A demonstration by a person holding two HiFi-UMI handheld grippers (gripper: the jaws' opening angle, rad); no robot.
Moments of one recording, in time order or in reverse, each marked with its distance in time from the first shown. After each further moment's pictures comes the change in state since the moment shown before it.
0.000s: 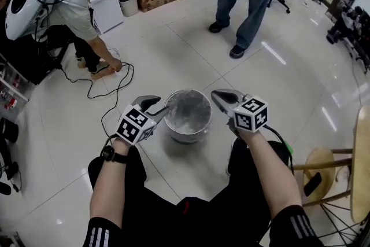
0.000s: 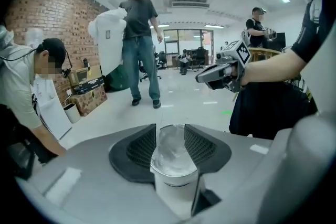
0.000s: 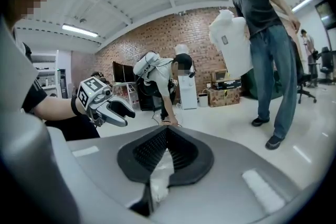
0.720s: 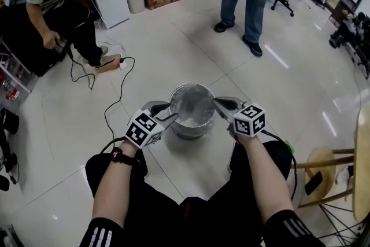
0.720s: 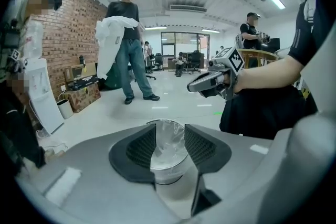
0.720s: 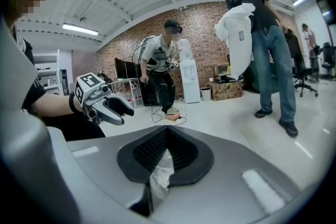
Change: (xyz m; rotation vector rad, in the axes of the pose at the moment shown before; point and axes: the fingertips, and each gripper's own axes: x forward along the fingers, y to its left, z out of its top) left arm -0.007 -0.047 -0.032 -0.021 -0.028 -0.065; right arm 0.004 0.033 -0.052 0.019 0.038 0.020
